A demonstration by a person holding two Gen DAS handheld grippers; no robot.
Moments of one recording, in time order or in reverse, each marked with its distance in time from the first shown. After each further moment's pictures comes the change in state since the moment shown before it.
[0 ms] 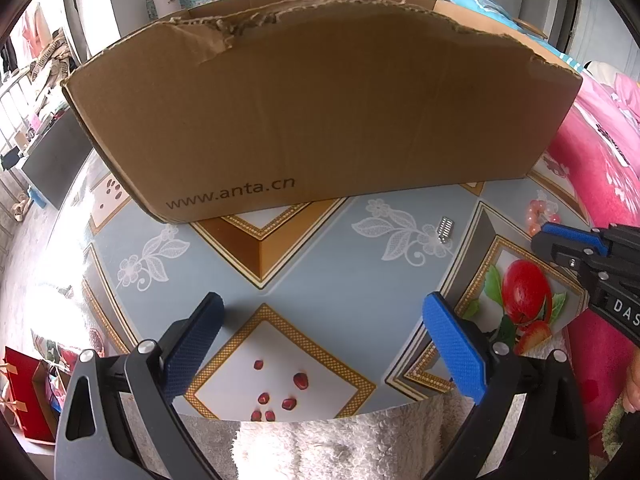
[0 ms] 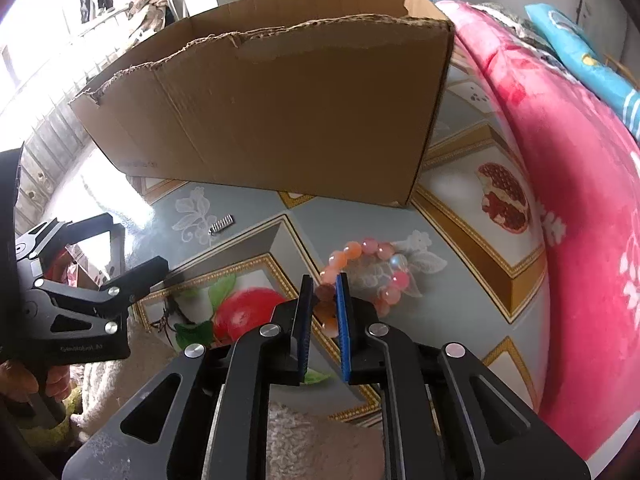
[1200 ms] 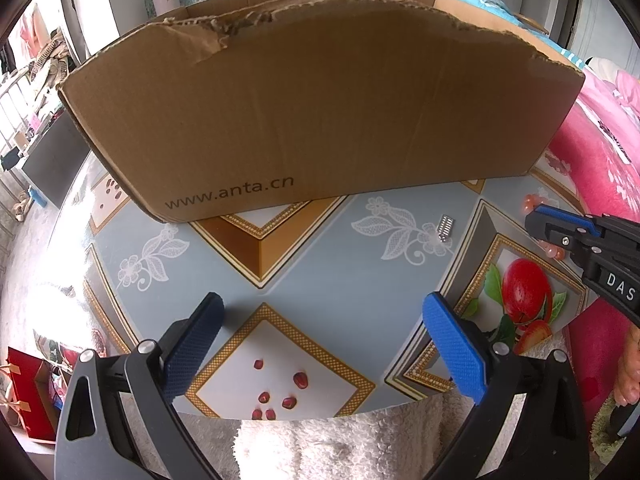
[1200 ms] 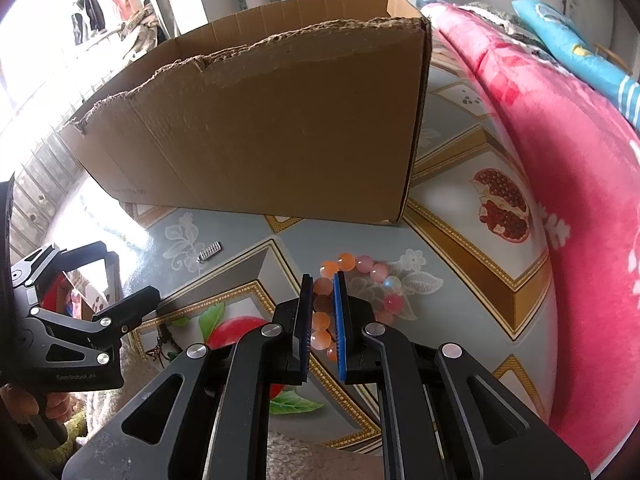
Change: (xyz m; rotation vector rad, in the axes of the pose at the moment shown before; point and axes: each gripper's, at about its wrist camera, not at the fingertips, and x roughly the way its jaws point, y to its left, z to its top) left arm -0.001 0.000 0.001 0.006 0.021 0.003; right arm 0.008 -0.022 0.000 0.069 -0.054 0.024
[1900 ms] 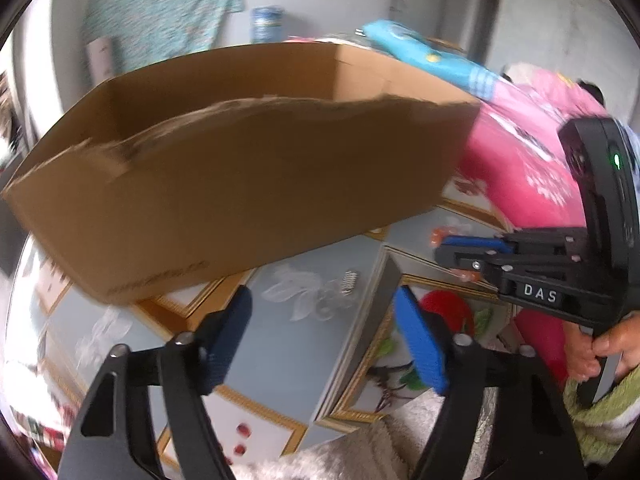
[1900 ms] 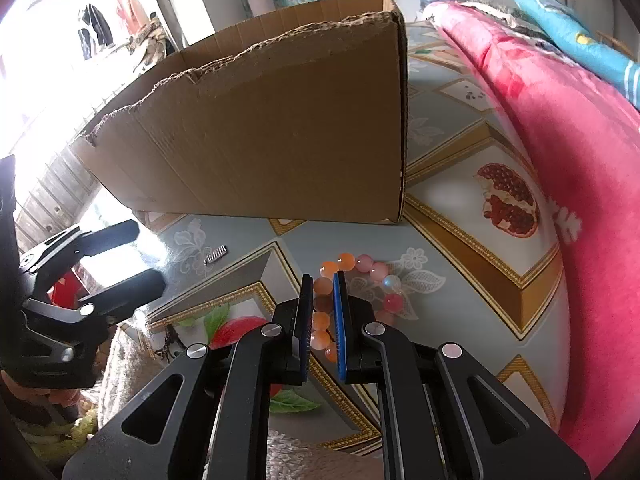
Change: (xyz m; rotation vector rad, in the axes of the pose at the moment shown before) left arm -0.024 -0.024 0.005 0.181 -0.182 -0.257; right arm -0.003 -0.020 -0.006 0.027 -0.021 0.073
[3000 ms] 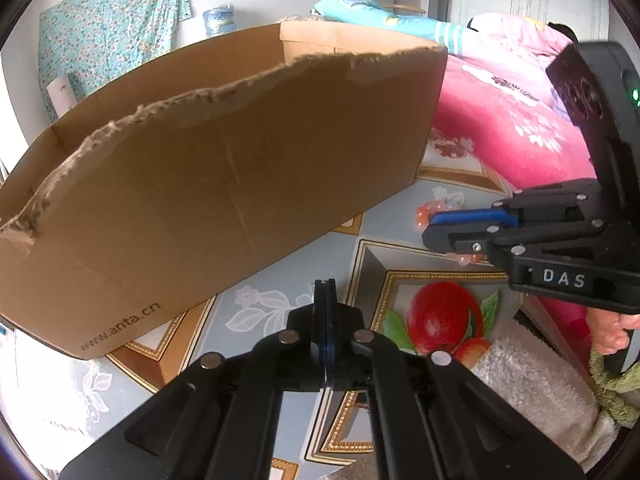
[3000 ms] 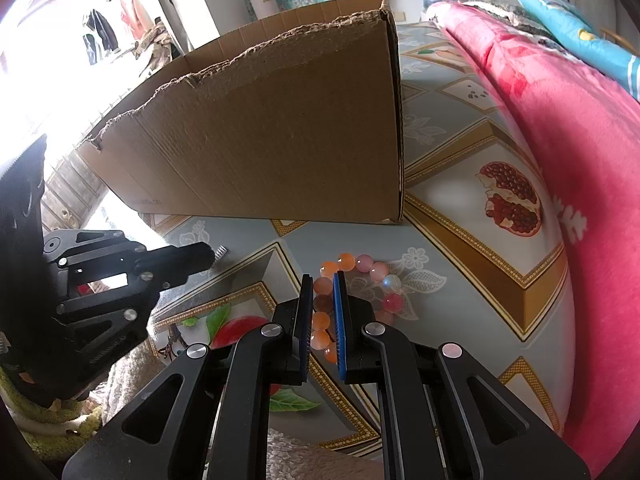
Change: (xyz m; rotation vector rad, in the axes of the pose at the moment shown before) left arm 0.030 -0.016 0.014 0.157 0.056 -0.003; right arm -0.004 -0.010 -0.002 0.000 -0.006 0.027
